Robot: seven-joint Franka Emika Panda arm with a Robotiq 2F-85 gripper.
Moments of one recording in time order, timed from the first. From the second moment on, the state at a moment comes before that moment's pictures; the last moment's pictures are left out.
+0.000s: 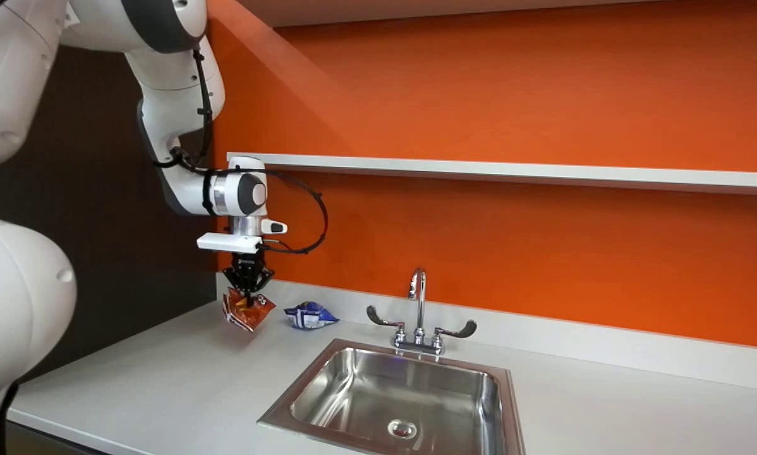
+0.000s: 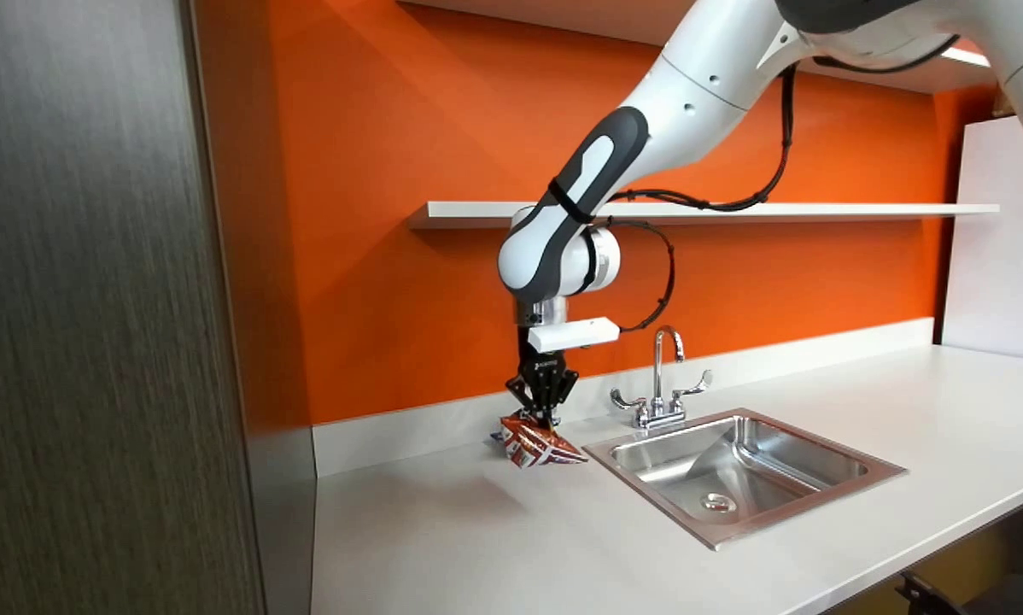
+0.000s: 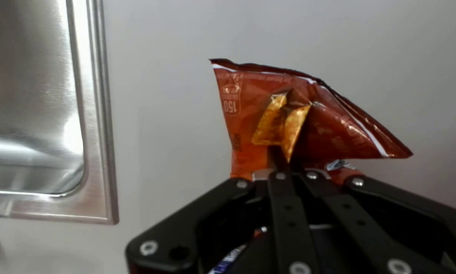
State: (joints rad) arm 0.22 0.39 0.05 -1.98 -0.06 2.38 0.15
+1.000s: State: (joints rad) arm 0.04 0.20 -0.14 -2.19 -0.13 2.37 0.22
